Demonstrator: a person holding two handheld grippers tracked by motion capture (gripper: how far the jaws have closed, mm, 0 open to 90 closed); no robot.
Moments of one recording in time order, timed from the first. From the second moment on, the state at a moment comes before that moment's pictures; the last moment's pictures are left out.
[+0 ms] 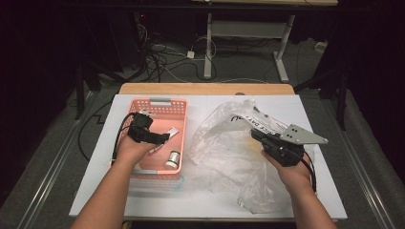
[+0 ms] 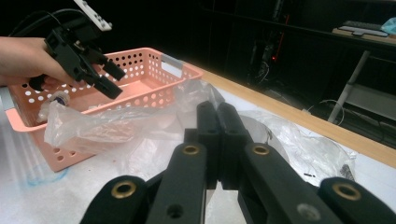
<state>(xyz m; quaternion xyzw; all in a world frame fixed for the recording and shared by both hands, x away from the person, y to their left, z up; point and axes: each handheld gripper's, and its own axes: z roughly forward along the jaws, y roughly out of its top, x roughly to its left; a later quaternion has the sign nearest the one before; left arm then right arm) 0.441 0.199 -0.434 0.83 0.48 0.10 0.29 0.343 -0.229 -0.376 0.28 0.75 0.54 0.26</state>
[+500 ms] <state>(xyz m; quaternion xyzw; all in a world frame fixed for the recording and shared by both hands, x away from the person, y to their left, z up) 0.447 0.193 -0.449 0.85 0.48 0.06 0.22 0.346 -0.230 -0.381 0.29 0.75 0.54 0.25</state>
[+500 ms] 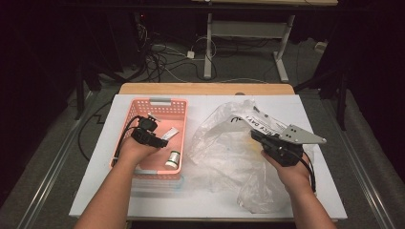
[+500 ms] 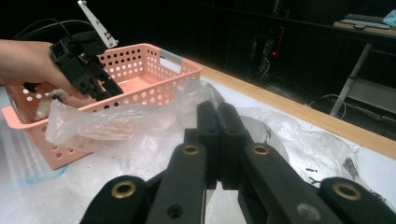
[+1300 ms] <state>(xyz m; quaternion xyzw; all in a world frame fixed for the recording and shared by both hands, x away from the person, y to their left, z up) 0.447 0.180 -0.454 0.87 0.45 0.07 0.20 0.344 -0.228 -0.380 0.28 0.75 0.54 0.25</state>
